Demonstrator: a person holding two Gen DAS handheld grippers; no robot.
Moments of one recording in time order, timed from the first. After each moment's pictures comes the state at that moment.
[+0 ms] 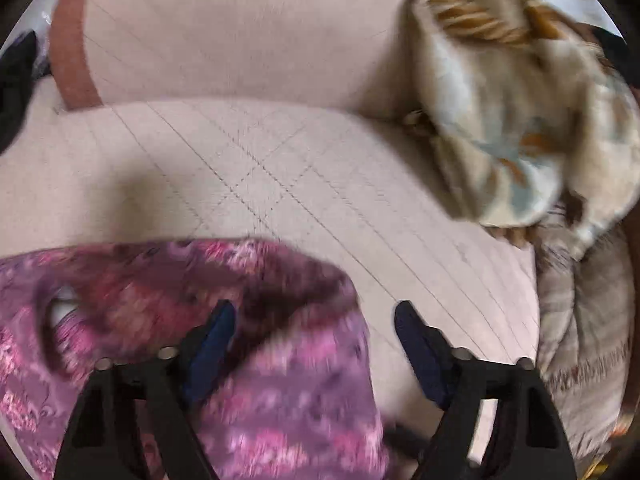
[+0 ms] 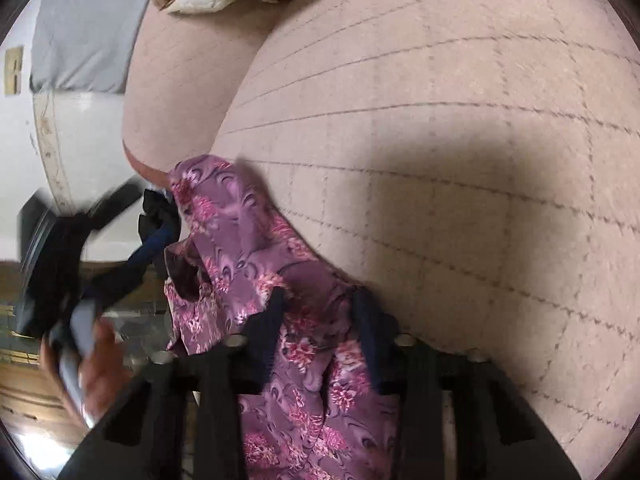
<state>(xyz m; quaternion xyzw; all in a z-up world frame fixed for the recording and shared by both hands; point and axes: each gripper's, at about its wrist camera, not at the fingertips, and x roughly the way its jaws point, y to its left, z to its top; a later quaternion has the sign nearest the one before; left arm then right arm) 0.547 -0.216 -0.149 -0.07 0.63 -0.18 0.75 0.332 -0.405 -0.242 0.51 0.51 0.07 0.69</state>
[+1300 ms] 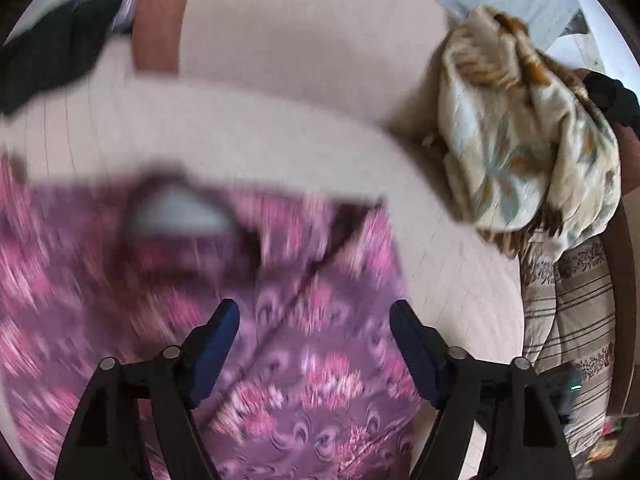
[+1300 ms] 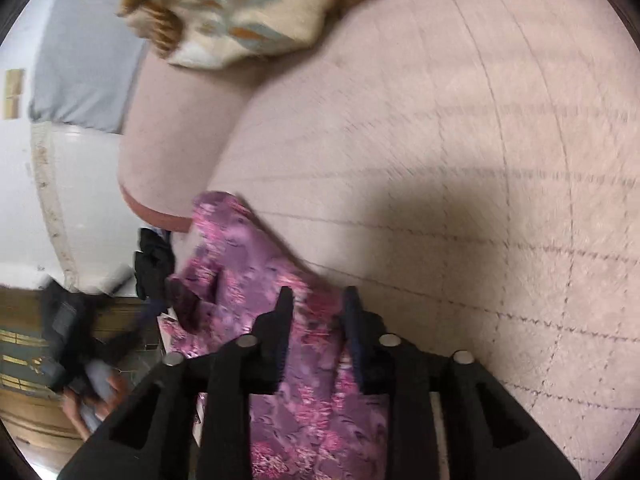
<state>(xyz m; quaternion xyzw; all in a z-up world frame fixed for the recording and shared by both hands) 0.480 -0.149 -0.132 -0.14 0.60 -0.16 0.77 0.304 -0.432 -0.195 0.49 0.45 0.01 0.74</state>
